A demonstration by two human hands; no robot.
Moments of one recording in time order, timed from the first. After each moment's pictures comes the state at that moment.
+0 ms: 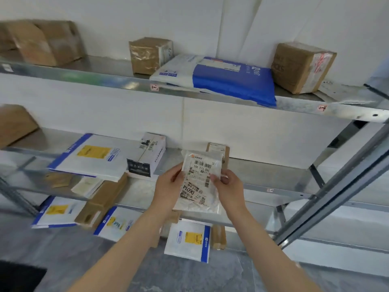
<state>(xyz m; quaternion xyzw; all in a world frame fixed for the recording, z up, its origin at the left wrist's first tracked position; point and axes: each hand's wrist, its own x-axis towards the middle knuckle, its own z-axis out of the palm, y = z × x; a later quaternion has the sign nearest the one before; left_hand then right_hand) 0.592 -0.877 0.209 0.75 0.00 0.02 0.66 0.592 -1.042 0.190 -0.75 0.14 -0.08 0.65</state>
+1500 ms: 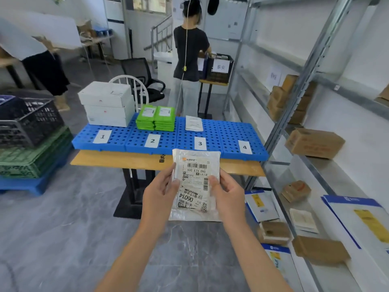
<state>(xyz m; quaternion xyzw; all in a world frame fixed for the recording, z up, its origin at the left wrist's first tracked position) 0.168 -0.487 0.227 0.51 0.45 0.54 0.50 0.325 -0.512 0.233 -0.57 -0.41 0.35 0.61</state>
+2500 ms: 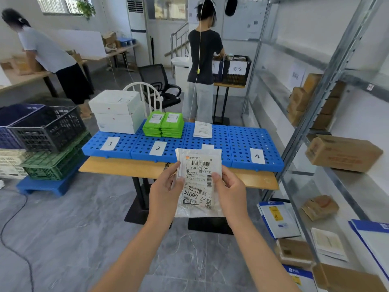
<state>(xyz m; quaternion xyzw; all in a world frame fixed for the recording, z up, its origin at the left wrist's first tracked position) 0.241 -0.428 0.227 0.49 0.50 0.55 0.45 0.394 -0.435 0.224 -0.55 -0.45 0.38 0.59</state>
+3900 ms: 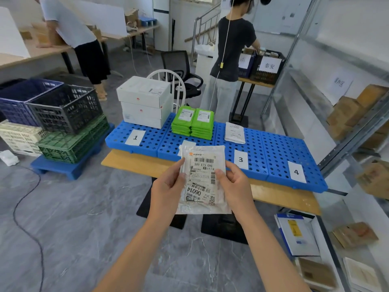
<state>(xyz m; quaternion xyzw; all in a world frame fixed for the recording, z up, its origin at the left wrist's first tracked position) 0.110 -0.324 0.207 0.45 0.50 0.57 0.47 0.274 -0.305 0.212 -0.58 -0.48 0.43 0.50</state>
